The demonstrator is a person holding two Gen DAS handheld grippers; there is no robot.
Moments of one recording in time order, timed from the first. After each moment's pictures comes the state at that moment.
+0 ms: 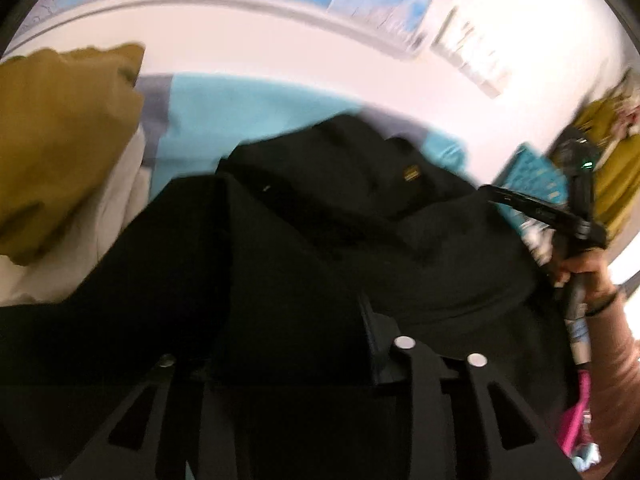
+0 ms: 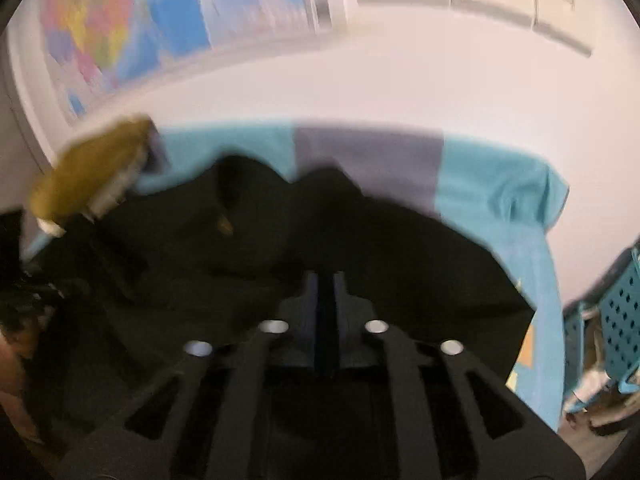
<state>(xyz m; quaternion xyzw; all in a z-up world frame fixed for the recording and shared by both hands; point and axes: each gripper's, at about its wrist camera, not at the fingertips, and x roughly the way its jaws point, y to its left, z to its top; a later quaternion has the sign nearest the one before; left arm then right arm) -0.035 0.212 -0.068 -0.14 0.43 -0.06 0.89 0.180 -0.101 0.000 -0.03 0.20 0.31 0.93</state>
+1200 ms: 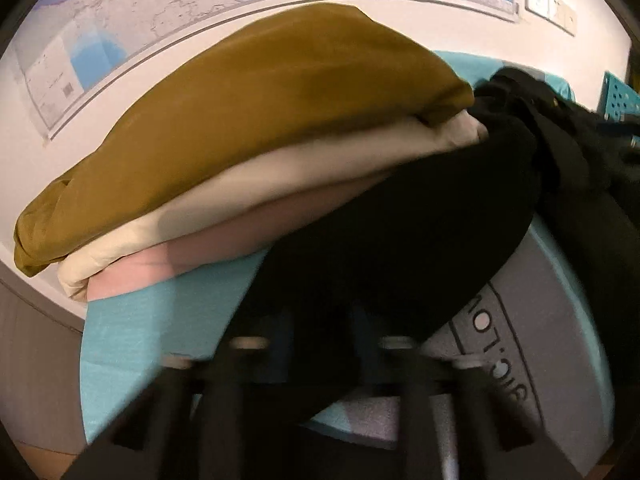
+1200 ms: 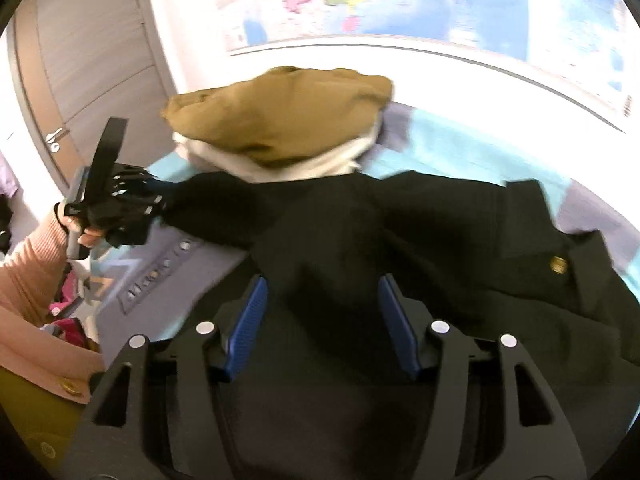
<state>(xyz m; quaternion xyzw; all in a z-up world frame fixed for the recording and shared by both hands) -0.162 0.379 -0.054 0.02 0.46 0.10 0.88 0.017 0.067 -0.004 -0.17 0.14 0.51 0.83</state>
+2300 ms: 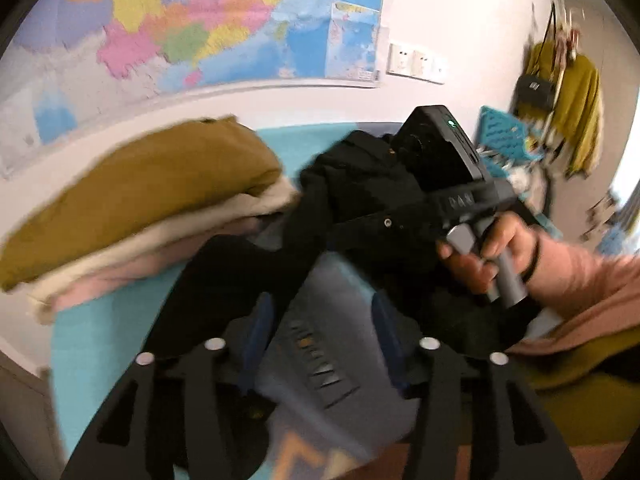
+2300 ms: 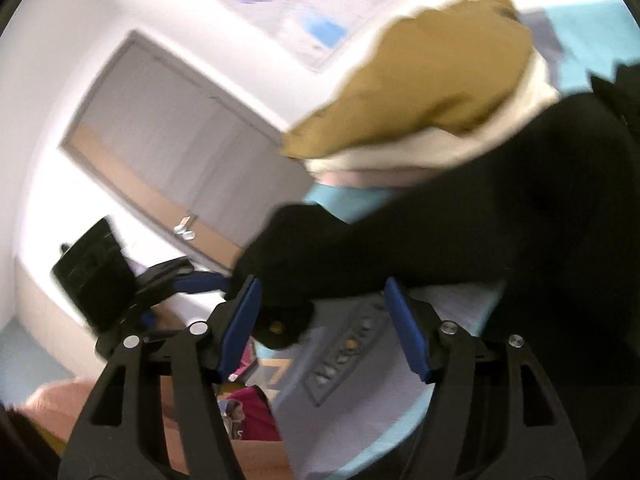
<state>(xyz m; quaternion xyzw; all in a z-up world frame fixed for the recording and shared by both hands) -0.267 0.307 0.021 0.01 0.36 -0.06 0.93 0.010 0.179 -0.036 0.05 0.27 0.69 0.67</state>
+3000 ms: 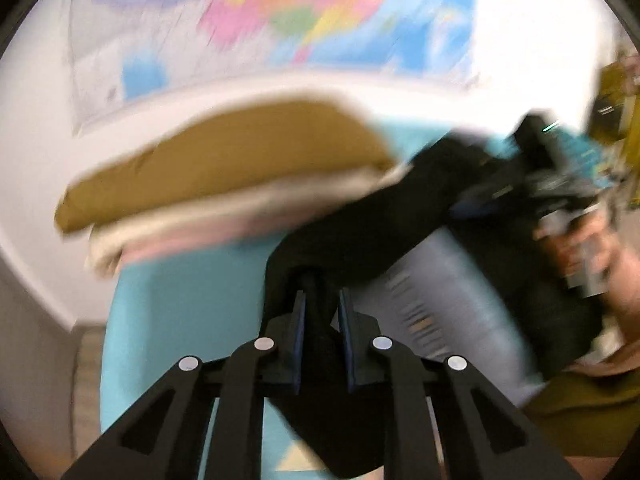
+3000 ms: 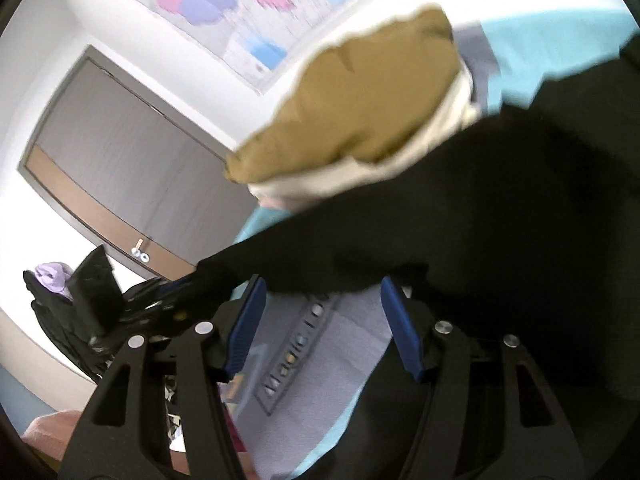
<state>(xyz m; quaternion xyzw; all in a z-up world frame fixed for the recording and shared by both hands) -0.281 0.356 0.029 -0.03 0.35 0.03 0.94 0.022 0.148 -0.018 0.07 0.25 0.64 0.72</state>
